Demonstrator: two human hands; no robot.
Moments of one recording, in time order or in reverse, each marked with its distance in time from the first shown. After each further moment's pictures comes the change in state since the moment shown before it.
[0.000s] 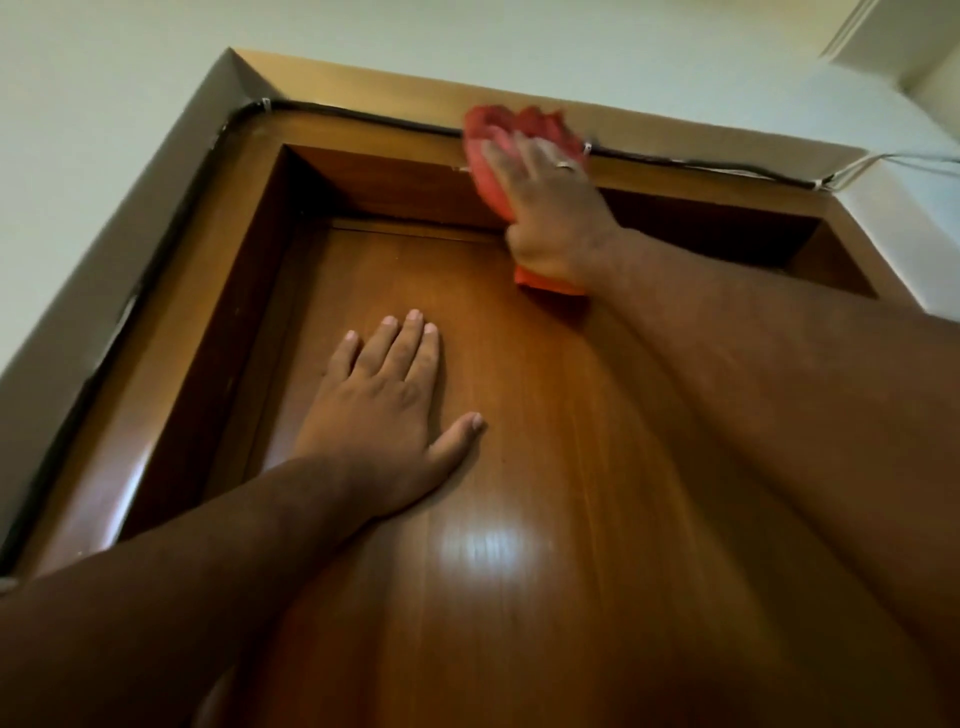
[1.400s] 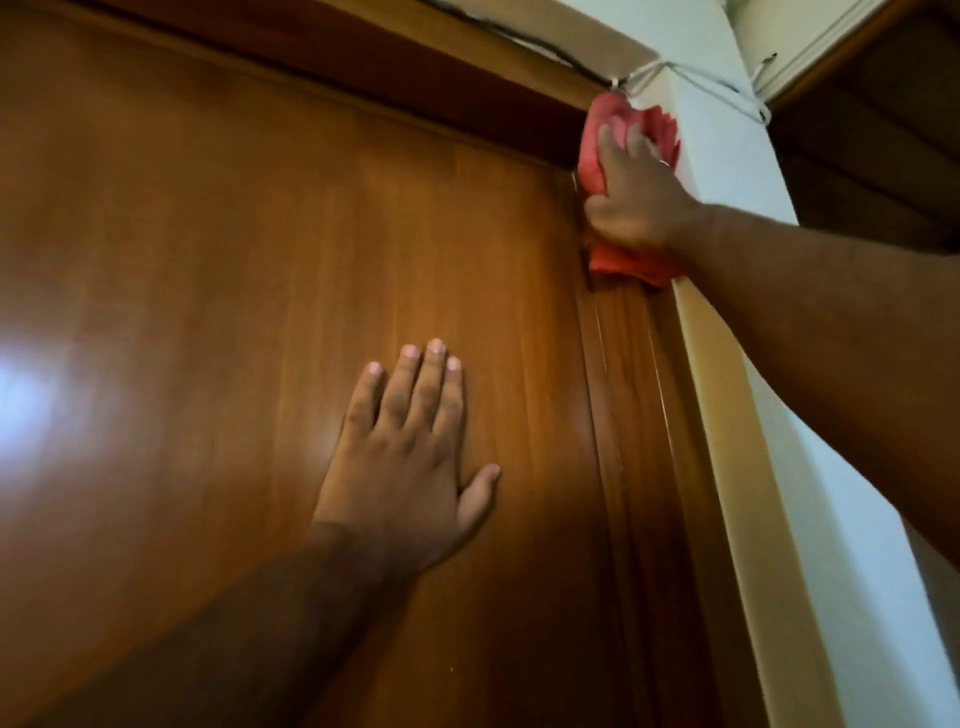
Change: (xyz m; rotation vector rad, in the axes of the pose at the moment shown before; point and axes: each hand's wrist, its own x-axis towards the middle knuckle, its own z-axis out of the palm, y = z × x) left_hand -0.054 0.254 0.035 -0.157 -0.123 0.121; right_hand -0.156 0.249 -0.063 -0.066 -0.367 0.369
